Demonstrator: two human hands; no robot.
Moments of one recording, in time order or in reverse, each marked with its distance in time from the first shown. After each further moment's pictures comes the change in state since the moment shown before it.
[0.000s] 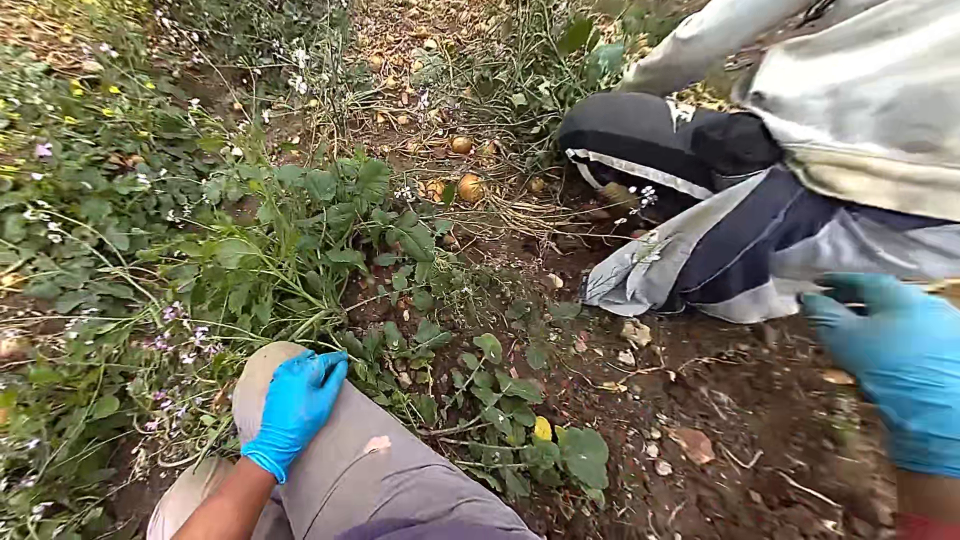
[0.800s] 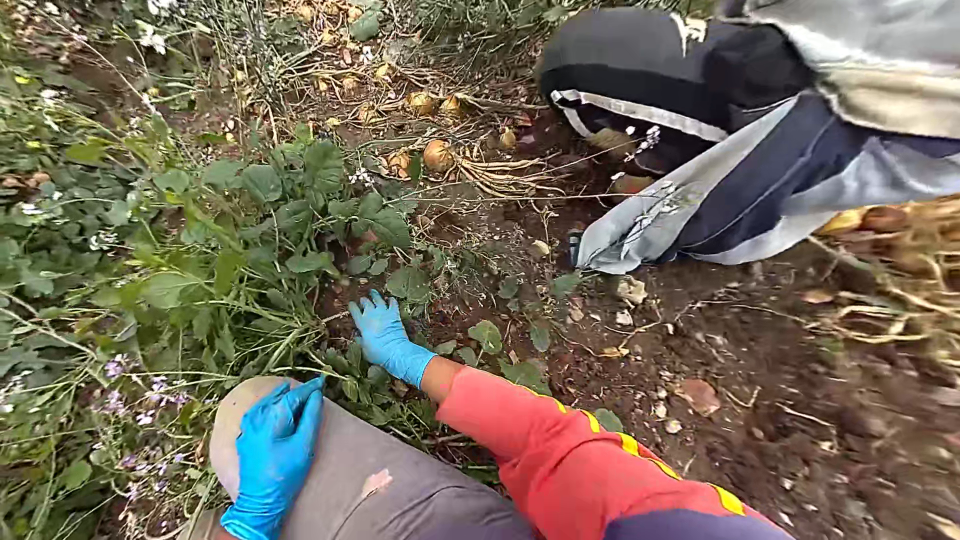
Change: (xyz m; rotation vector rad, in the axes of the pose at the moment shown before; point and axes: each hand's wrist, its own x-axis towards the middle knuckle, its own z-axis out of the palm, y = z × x) left_hand 0.006 -0.017 0.005 -0.109 0.057 -0.042; right_hand -0.118 -0.363 0.344 0.152 -0.428 -0.724
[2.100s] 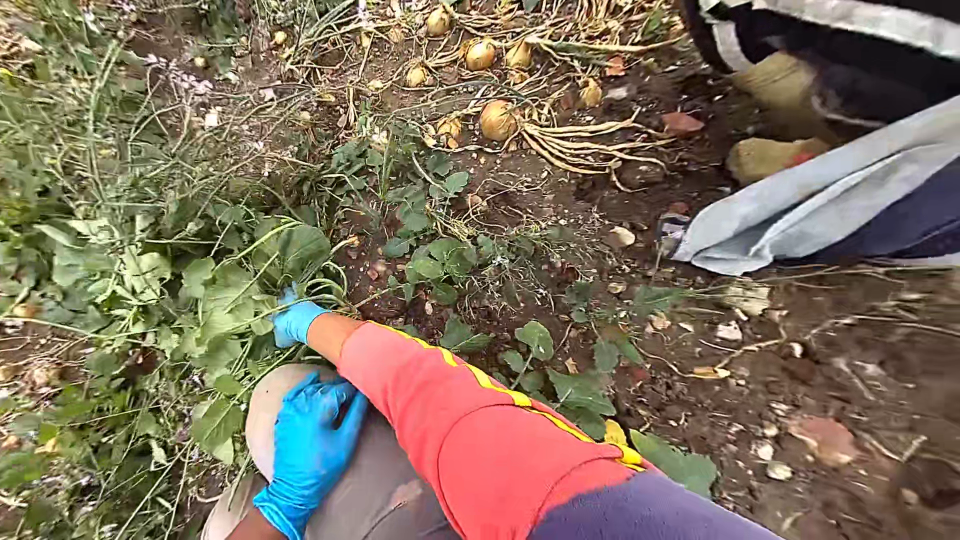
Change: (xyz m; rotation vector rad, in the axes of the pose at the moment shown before) left_hand 0.010 0.007 0.005 0.187 -0.096 0.105; right_hand 0.127 -0.180 0.025 0.029 -0.585 -0.351
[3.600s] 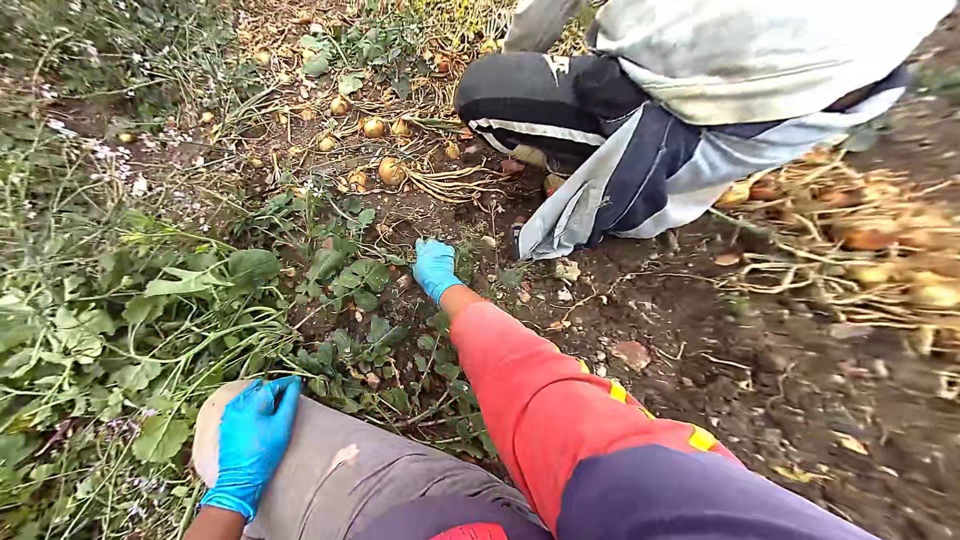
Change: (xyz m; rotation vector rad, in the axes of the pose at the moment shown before) left_hand -0.003 0.003 -0.006 -0.030 -0.014 -0.061; right_hand -0.279 0.285 -0.016 0.039 0.671 0.978
